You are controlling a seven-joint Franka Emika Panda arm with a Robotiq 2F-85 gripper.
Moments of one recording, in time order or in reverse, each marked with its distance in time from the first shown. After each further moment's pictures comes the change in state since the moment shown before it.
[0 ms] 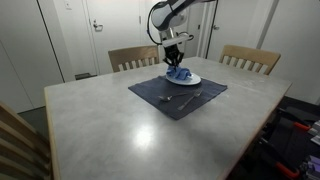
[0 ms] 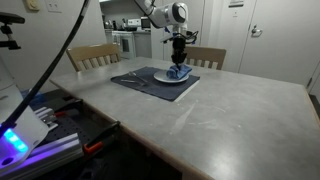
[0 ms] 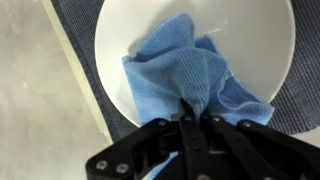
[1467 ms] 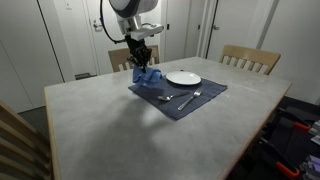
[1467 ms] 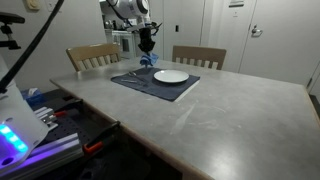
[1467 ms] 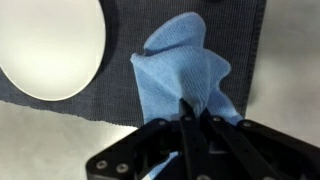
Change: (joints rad) arm 0.283 -0.127 0.081 -0.110 -0.072 0.072 -0.194
